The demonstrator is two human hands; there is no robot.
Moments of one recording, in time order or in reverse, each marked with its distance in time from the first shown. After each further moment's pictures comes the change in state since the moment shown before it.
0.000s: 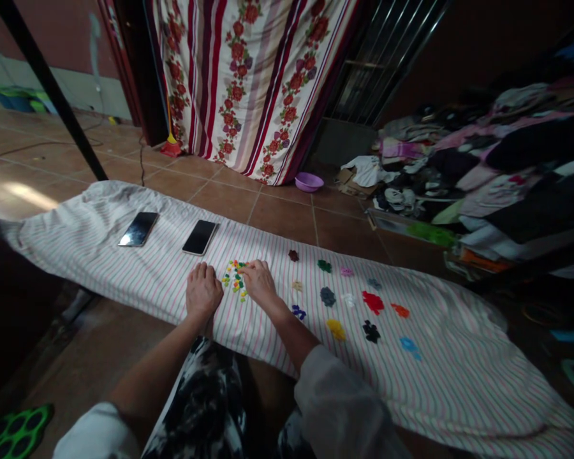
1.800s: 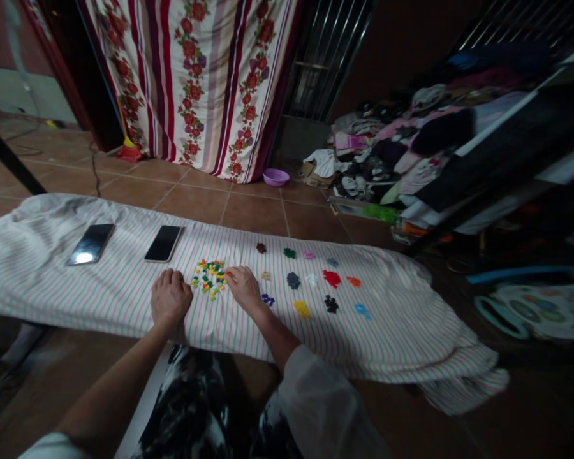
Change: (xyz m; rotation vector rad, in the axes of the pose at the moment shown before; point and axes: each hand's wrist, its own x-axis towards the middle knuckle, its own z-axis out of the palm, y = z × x) left_hand 0.000 0.002 -0.007 0.007 -0.008 0.032; right_hand -0.036 0.026 -0.014 0.080 0.084 0.095
